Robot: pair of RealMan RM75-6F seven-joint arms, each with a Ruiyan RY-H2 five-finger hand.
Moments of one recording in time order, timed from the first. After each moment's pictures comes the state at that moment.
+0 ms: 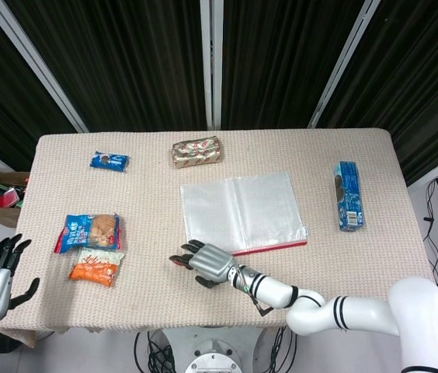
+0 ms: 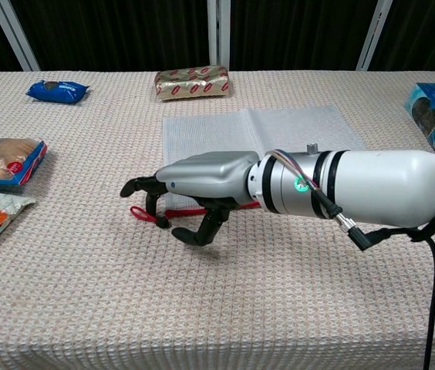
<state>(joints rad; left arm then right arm) -0.03 -1.24 -0.01 -1.48 1.53 1.55 -0.06 0.96 -1.72 0.19 -1.45 -1.31 0.53 -0.16</state>
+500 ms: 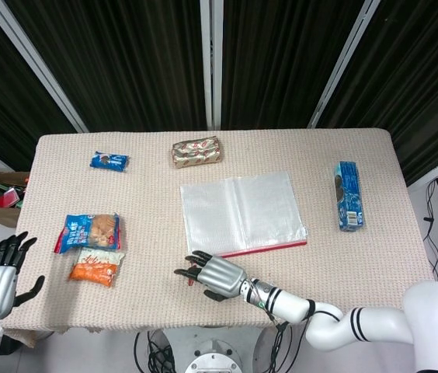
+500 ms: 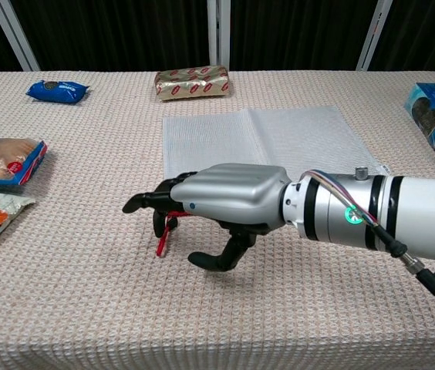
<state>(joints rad) -0.04 -1.25 -0.01 -1.47 1.54 1.54 -0.06 0.89 -1.65 0.06 -1.54 -1.52 0.73 -0.09</state>
